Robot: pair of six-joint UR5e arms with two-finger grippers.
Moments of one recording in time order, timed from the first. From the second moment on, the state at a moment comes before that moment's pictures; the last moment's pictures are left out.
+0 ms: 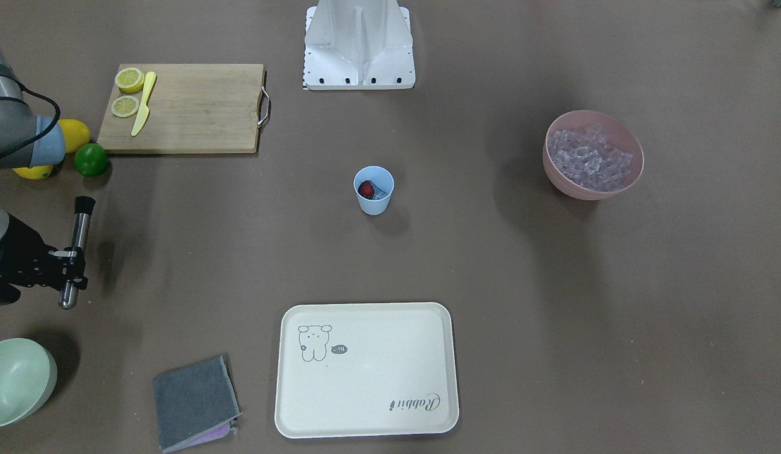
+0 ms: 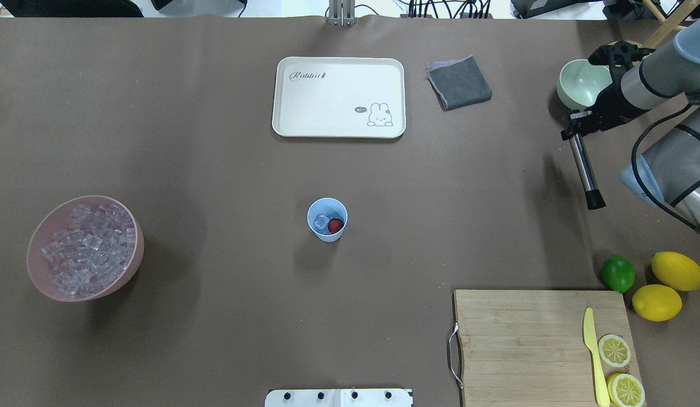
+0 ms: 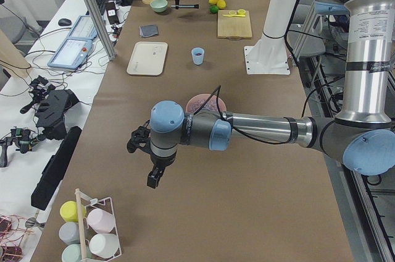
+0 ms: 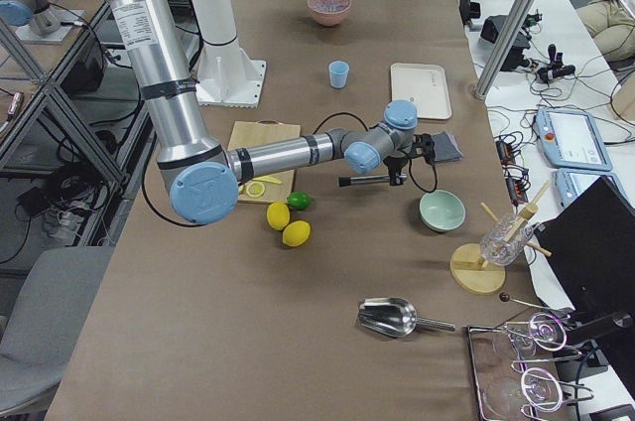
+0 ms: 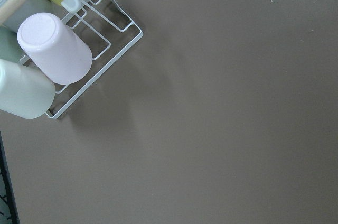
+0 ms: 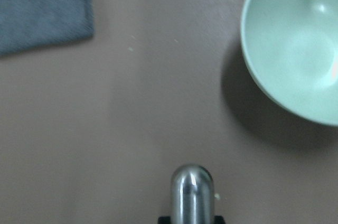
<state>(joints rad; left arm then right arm) -1.65 -1.55 -1.68 -1.67 -2.28 0.26 1.07 -1.26 1.48 -1.10 2.23 0.67</state>
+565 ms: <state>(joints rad) -1.65 -1.56 -1.68 -1.66 -2.28 0.25 1.06 -1.19 1.72 -1.10 2.13 0.75</state>
